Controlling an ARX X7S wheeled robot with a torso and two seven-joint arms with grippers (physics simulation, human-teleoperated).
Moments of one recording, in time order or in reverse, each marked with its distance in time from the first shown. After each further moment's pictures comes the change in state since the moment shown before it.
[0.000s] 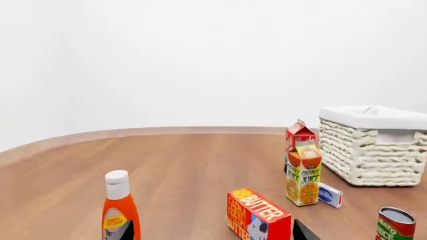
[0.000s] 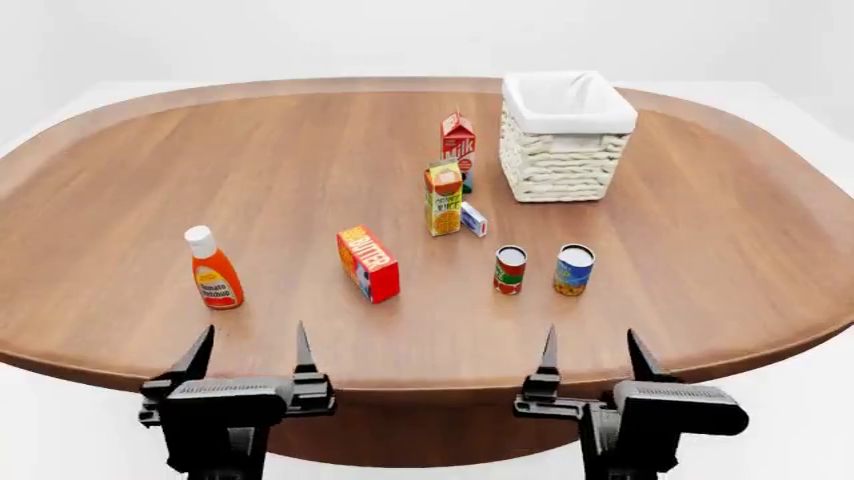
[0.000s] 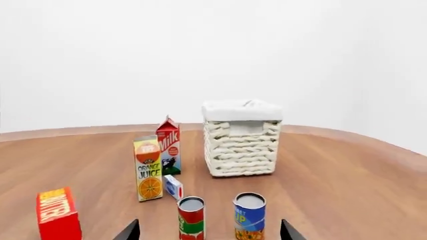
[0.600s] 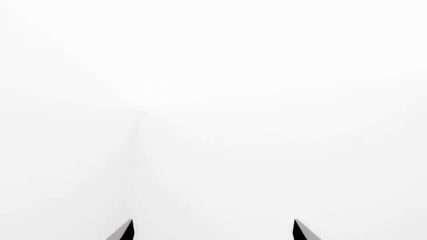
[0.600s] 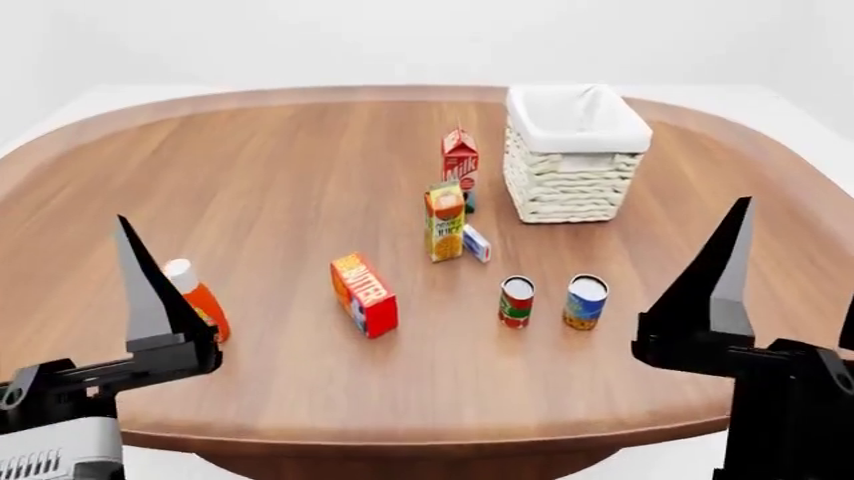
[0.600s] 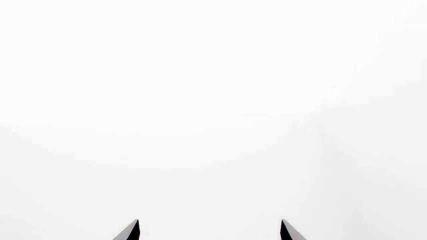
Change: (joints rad) left arm 0.054 -0.080 -0.120 0.565 0.079 0.055 -0.141; right arm -0.004 0.108 0.111 -0.524 0.100 -0.181 0.072
